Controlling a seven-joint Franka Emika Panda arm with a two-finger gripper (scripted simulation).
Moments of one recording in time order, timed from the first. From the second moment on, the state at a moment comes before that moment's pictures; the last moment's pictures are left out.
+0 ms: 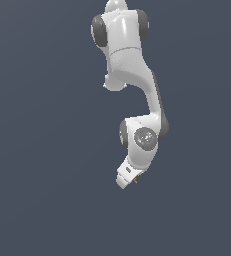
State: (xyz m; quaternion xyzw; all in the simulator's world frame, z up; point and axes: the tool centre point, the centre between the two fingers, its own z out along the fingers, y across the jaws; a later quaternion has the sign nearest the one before) arm 0.092 0.089 0.010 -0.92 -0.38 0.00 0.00
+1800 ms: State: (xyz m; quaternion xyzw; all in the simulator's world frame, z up) arm 0.012 0.114 0.169 -0.92 -0.38 0.00 0.00
